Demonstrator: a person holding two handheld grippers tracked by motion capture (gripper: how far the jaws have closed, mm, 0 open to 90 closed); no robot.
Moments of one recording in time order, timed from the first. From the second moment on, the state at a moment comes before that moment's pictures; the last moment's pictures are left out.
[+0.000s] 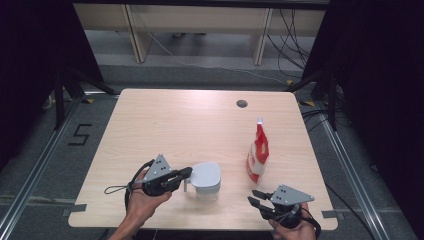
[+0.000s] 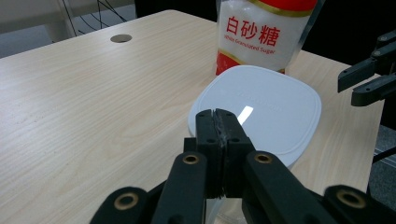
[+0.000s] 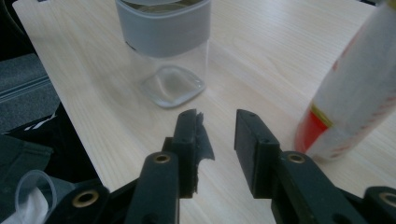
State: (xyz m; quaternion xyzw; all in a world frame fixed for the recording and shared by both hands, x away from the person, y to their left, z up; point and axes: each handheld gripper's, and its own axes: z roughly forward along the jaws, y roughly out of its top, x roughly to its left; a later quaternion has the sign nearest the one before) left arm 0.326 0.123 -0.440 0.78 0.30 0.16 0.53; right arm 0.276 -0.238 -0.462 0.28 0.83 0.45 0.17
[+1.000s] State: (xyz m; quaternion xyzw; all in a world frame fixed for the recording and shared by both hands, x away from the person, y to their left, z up) left arm 0.325 0.125 -0.442 0.78 0.30 0.16 0.53; right arm 0.311 -0.175 -0.447 0.23 0.82 0.49 0.18
